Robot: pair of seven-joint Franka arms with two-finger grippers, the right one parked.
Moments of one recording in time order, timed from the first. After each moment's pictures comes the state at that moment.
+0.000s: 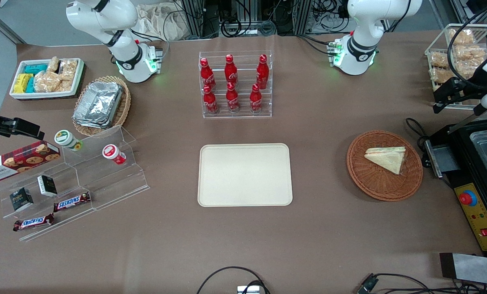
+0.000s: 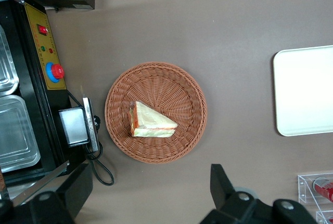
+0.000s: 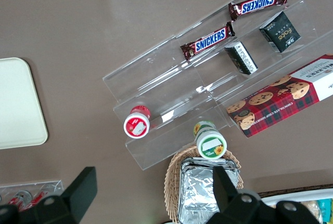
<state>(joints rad) -0.02 -0.12 0.01 -1.67 0.01 1.64 0.07</state>
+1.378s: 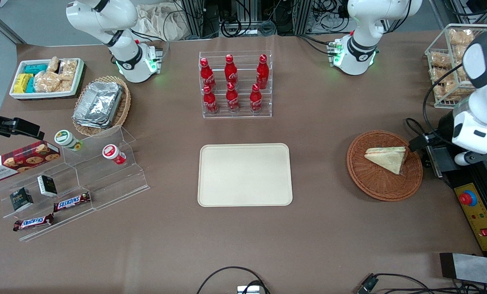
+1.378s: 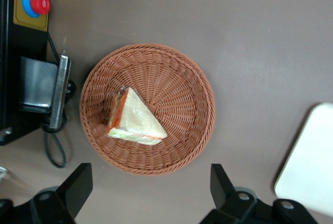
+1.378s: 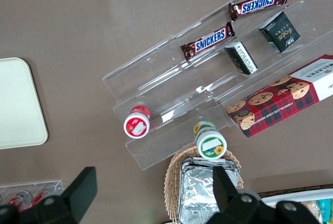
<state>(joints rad) -0.02 0.04 0.01 -1.85 0.00 1.87 -0.38</state>
